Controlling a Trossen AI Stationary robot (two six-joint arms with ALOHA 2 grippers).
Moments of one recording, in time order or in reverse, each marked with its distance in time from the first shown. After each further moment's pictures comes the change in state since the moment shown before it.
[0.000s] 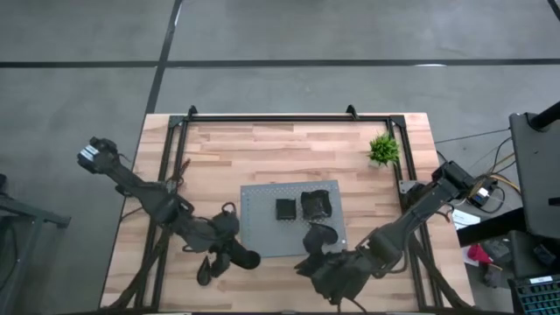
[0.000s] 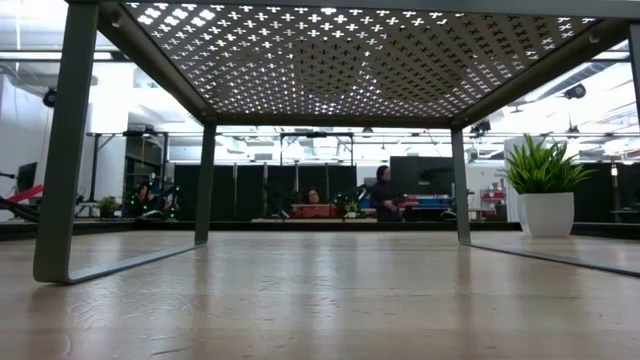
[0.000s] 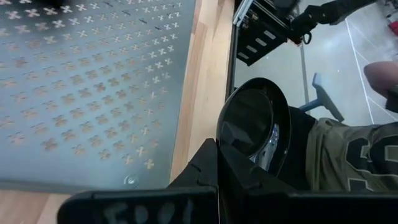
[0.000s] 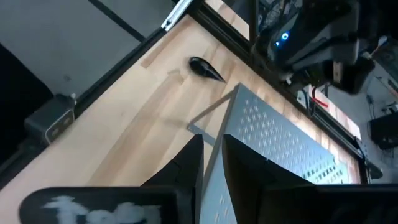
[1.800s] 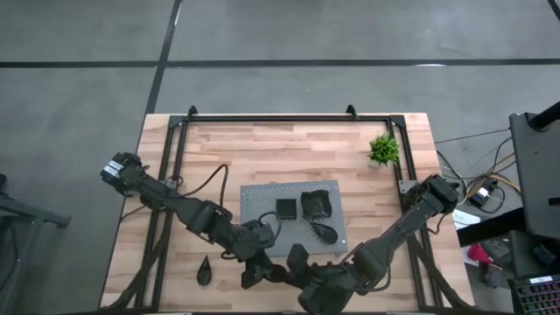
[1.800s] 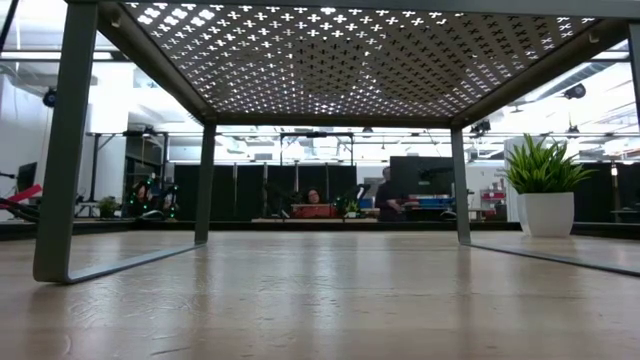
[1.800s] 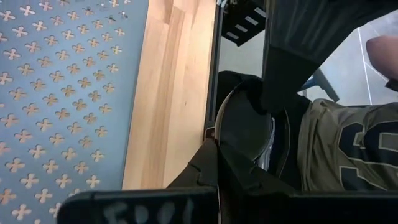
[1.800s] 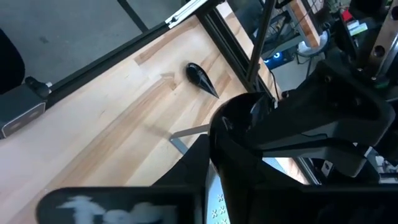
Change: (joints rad) left arm 0.109 0.325 0.361 -0.101 0.212 0.099; right arm 0.003 0.184 0.213 -0.054 0.048 -0.243
